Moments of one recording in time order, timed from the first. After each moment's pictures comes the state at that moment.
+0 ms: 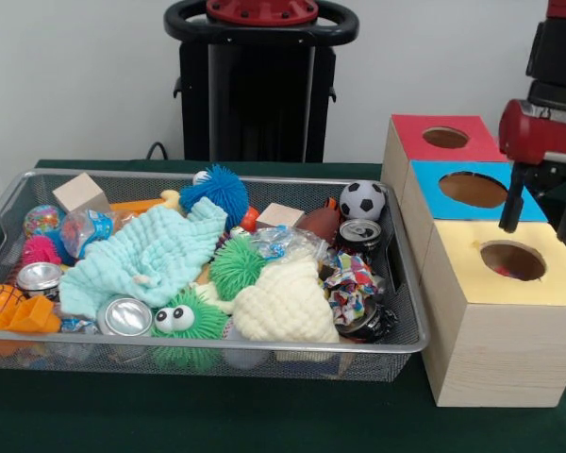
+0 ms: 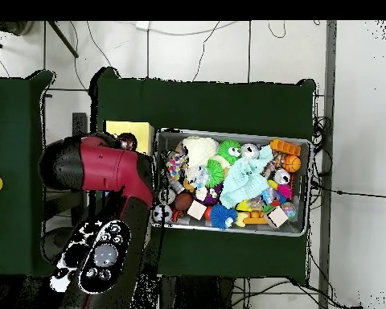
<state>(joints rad) 0.37 -0.45 -0.42 1.36 0.41 0.50 1.75</state>
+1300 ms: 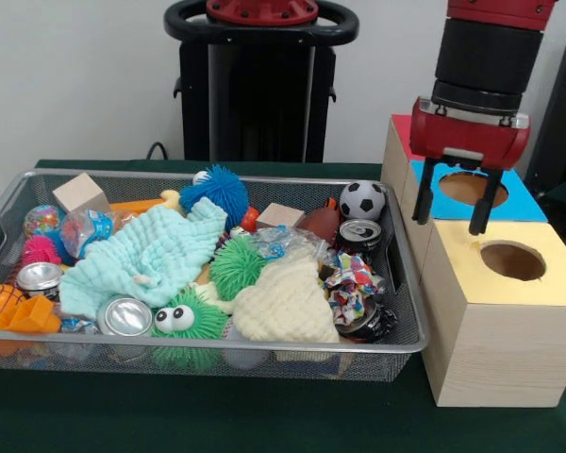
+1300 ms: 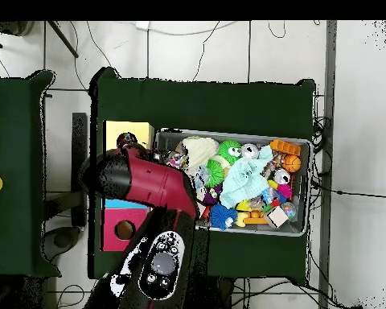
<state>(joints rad) 0.21 -0.55 -0.32 1.57 0.39 0.39 1.75</state>
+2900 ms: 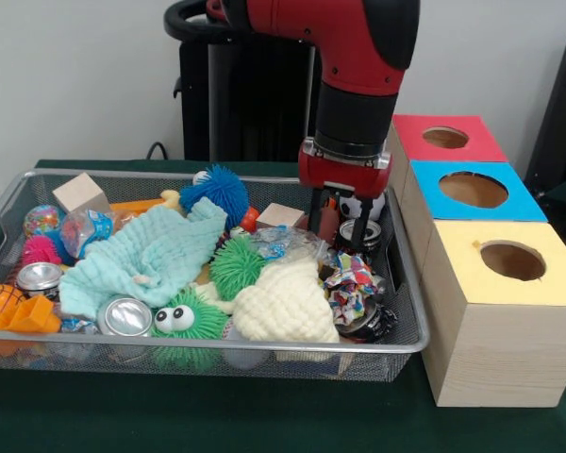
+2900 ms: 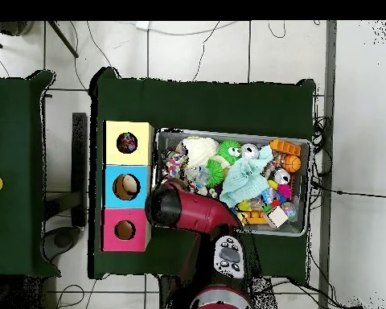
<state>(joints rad) -0.05 -0.53 -0.13 1.81 0.15 0.19 1.75</state>
